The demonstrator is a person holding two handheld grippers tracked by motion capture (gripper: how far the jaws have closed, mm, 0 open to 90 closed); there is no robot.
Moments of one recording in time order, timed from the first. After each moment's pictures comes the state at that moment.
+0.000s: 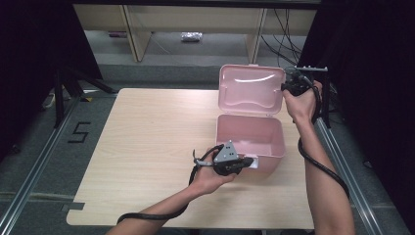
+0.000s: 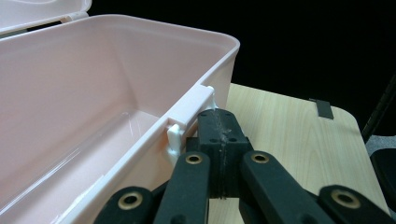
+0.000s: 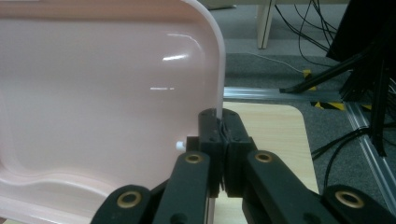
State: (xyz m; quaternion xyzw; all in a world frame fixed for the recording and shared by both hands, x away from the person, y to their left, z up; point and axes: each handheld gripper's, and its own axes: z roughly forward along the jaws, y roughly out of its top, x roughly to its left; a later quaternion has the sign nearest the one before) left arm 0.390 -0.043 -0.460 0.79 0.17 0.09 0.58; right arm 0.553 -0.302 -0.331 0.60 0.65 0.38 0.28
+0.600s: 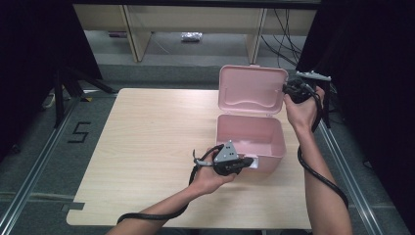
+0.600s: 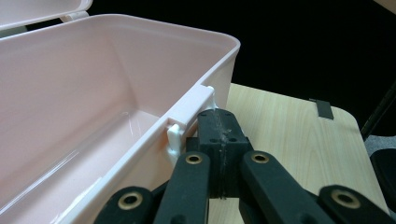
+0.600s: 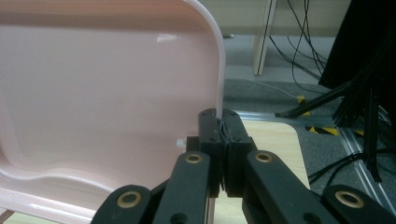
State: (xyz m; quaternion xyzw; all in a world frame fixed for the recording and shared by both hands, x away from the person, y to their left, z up) left arm 0.390 -0.043 -0.460 0.79 0.17 0.08 0.58; right arm 0.528 -0.298 -0.336 0.57 0.63 0.42 0.32
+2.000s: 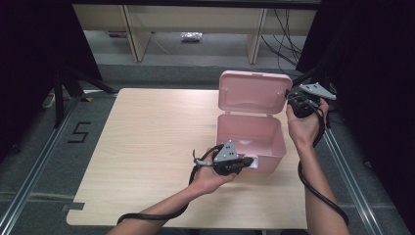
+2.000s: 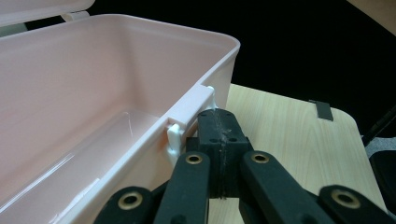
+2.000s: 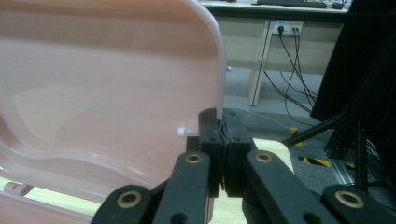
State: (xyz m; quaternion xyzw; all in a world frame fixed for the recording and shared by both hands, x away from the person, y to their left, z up) left arm 0.390 -0.044 -0.460 0.79 0.17 0.08 0.58; right arm 0.485 -0.298 -0.346 0.52 0.62 0.45 0.38
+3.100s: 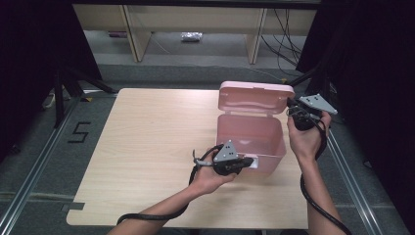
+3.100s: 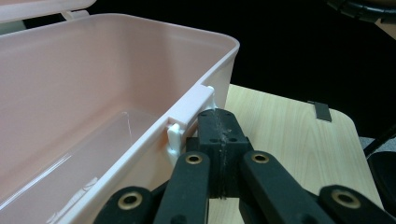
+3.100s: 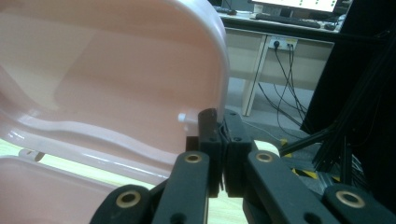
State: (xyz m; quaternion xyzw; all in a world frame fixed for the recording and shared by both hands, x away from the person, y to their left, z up) left arm 0.390 -0.043 -0.461 0.79 0.17 0.08 0.58; right arm 0.452 -0.296 -0.357 0.49 0.63 0.44 0.42
